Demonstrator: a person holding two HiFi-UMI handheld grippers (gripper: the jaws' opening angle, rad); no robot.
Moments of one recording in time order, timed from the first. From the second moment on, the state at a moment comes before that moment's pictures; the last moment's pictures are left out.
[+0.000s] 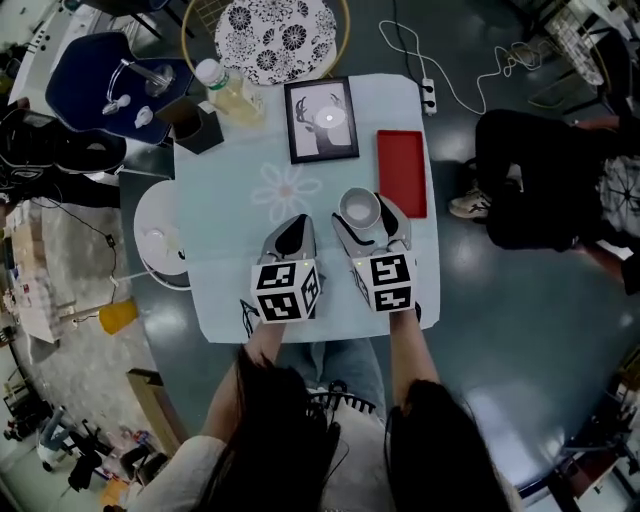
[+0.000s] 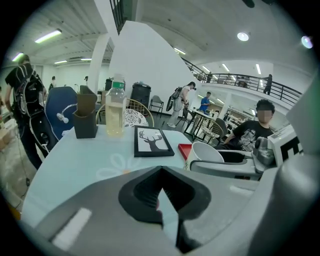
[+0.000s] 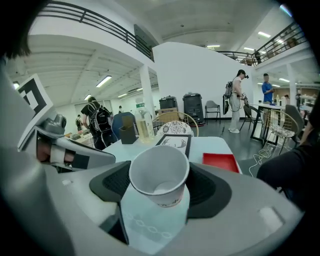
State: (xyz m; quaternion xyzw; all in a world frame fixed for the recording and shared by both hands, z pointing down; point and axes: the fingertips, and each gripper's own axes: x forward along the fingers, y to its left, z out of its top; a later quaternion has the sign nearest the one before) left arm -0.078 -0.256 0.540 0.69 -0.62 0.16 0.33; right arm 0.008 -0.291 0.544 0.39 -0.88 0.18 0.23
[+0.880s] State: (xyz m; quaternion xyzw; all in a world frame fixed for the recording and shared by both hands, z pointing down) left arm -0.135 -0.229 0.549 0.66 -0.65 0.14 0.35; right arm -0.058 -0.258 0.587 0.33 -0.89 0.21 0.24
